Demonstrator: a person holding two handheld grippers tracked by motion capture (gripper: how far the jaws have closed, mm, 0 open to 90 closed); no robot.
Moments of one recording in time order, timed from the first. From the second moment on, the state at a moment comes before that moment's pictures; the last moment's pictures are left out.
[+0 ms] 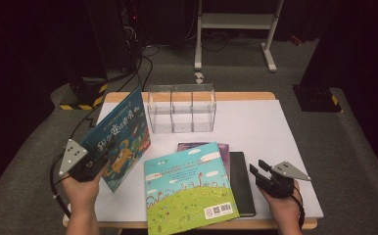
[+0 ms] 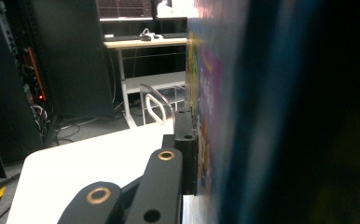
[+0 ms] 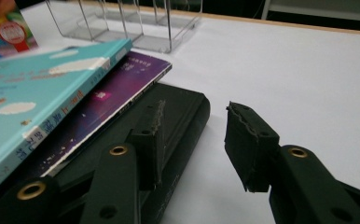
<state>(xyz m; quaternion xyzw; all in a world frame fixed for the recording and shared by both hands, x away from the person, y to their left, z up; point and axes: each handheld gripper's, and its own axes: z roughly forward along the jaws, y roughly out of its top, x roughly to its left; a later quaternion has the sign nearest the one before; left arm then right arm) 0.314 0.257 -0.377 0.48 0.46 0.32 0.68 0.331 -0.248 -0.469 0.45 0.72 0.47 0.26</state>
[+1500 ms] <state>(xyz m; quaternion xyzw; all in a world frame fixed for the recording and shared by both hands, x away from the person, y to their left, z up) 0.455 0.172 -0.329 0.45 0.52 0.36 0.64 0.320 -0.263 -0.470 0.44 0.71 0.50 0.24</state>
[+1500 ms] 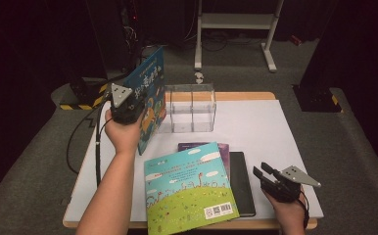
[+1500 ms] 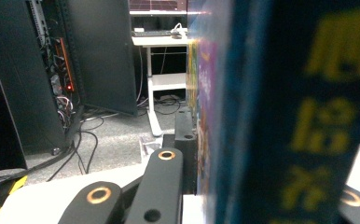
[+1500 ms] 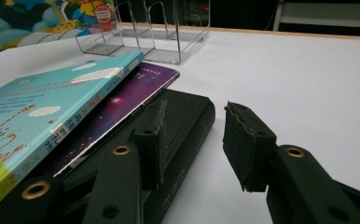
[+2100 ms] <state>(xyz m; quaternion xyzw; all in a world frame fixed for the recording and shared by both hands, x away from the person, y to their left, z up) 0.484 0.163 -0.340 0.43 0.52 0.37 0.63 0.320 -0.260 -0.470 0.43 0.71 0.51 0.24</state>
